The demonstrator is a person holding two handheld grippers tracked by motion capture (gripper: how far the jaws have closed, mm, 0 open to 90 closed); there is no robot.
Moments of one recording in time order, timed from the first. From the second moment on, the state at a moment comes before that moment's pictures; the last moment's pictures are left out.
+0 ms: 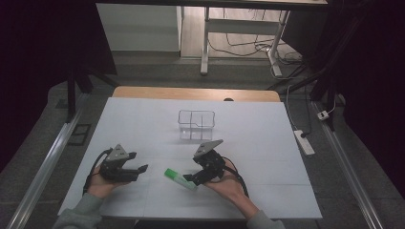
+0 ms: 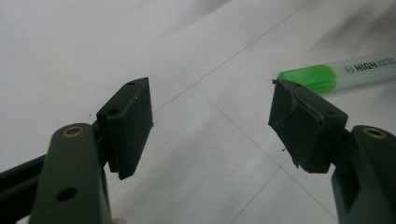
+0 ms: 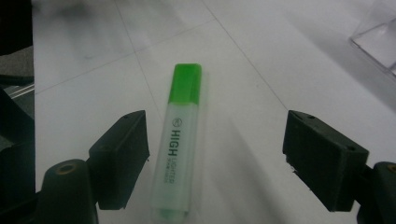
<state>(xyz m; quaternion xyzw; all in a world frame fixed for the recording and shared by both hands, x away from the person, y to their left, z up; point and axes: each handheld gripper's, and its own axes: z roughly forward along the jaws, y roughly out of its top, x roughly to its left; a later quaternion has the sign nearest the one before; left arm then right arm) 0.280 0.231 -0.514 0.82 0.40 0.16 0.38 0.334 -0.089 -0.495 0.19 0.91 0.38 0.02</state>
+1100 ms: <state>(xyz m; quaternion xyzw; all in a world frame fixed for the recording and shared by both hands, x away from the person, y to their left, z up) 0.281 0.230 -0.518 0.82 0.40 0.15 0.38 0.336 -0.026 -0.515 0.16 0.93 0.32 0.02</state>
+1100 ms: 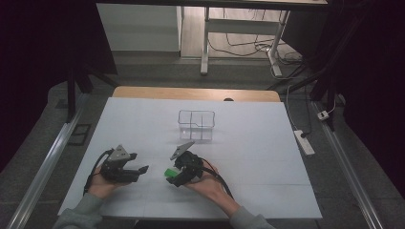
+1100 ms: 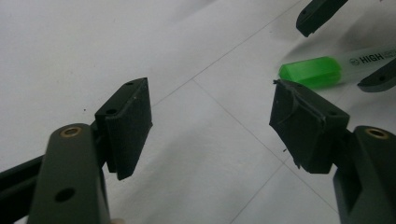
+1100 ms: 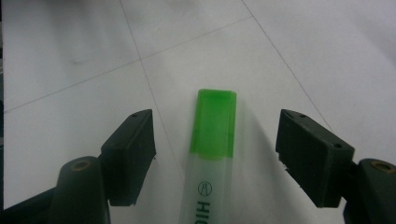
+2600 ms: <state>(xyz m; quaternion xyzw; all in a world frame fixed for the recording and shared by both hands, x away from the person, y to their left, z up) 0.282 0.234 -0.519 0.82 0.40 0.16 0.38 0.334 -0.029 -0.503 0.15 0.94 0.31 0.06</state>
